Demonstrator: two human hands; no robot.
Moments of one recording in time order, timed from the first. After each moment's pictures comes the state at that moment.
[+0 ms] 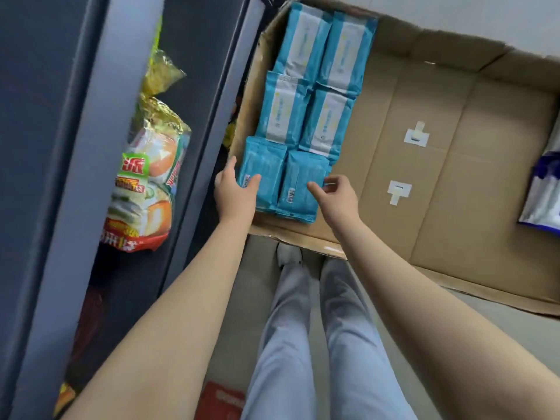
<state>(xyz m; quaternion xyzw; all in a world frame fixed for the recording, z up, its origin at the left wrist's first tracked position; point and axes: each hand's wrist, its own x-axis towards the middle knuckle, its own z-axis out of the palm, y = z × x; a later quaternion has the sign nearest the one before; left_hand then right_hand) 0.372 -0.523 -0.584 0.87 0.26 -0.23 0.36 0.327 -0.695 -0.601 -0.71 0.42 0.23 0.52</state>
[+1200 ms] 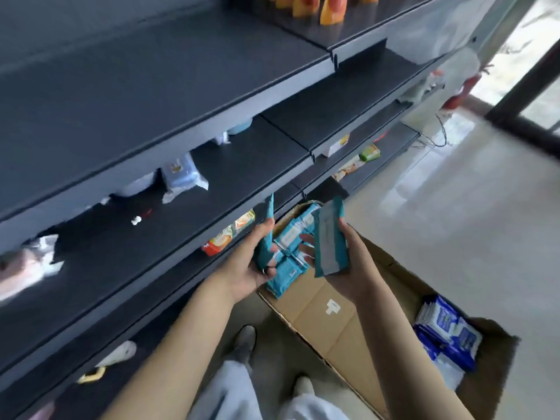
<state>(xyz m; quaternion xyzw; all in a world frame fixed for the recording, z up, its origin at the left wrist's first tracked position) 0.225 -0.581 -0.163 0.40 0.29 -0.20 0.84 0.273 -0.771 -0.181 -0.45 0.17 0.33 0.82</state>
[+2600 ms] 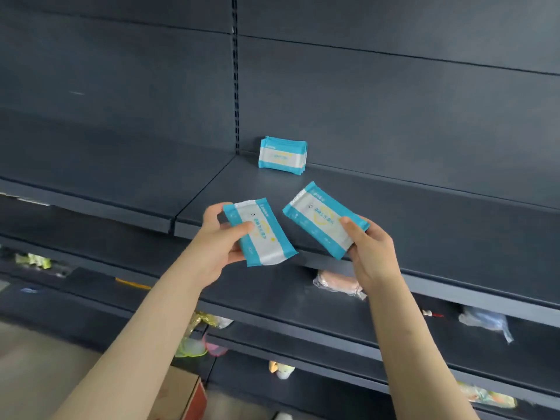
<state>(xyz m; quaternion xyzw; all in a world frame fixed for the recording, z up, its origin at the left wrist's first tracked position) -0.240 -0.193 -0.010 0.47 0.45 0.40 0.65 -0.011 -0.273 -0.024 -0.55 -0.24 0.39 0.69</state>
